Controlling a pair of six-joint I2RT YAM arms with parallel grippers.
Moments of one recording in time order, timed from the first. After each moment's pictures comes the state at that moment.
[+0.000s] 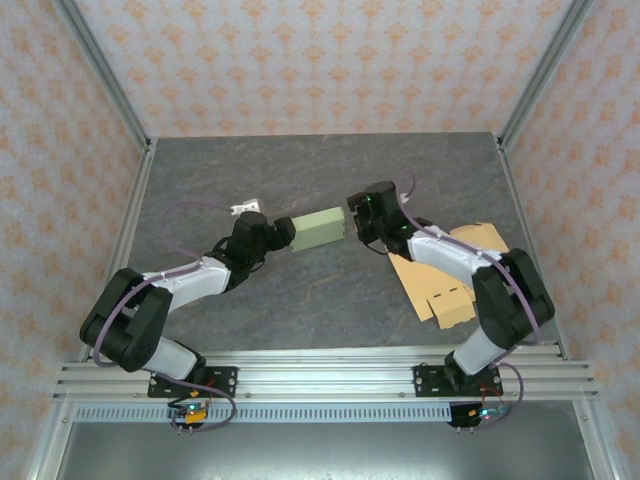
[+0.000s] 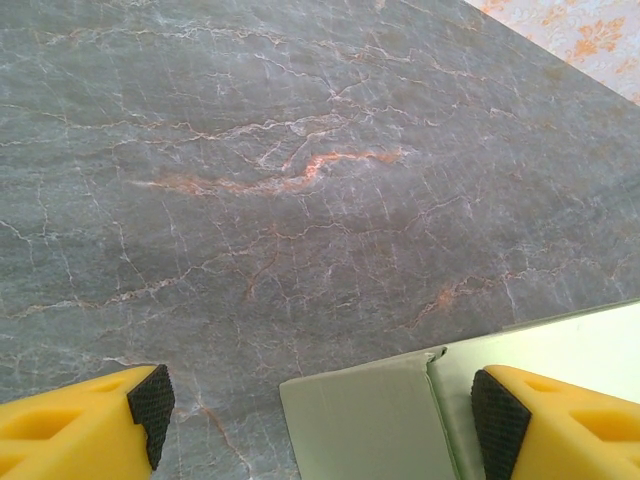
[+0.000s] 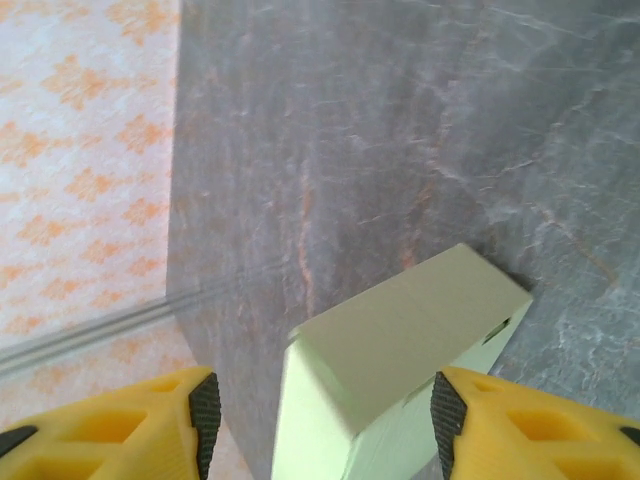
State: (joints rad) left arm -0.43 1.47 0.64 0.23 -0.16 -0.70; right arm 0.54 1.56 0.99 -0.07 0.00 1.52
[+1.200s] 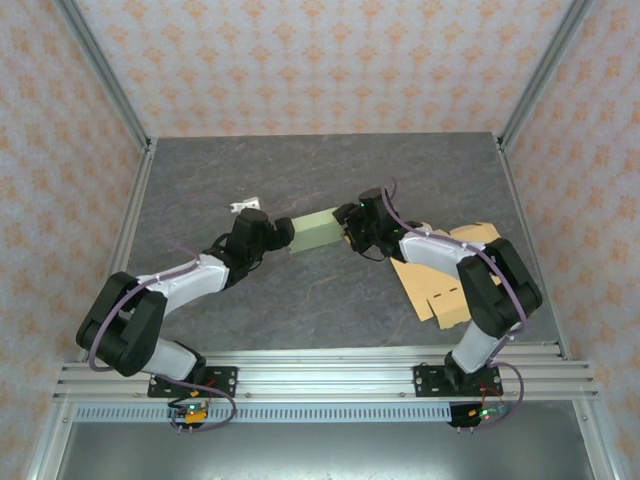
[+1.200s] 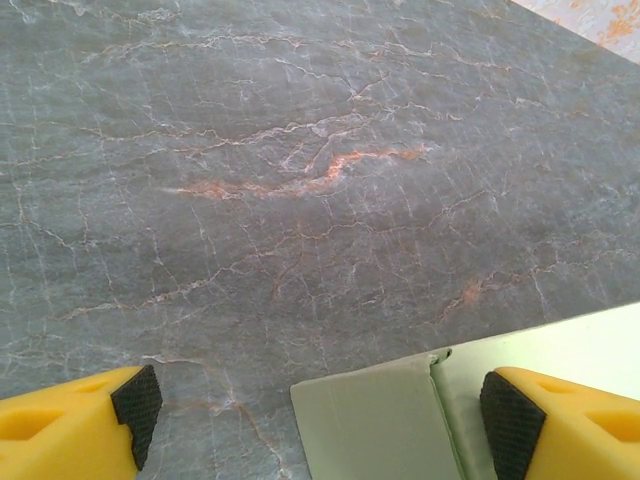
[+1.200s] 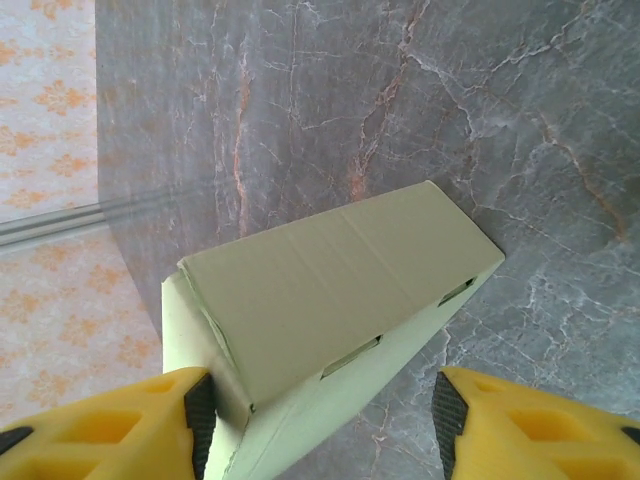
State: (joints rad) left arm -0.44 1.43 0.68 0.09 -0.18 -0.63; right arm 0.55 1.68 0.95 0.02 -0.17 1.42
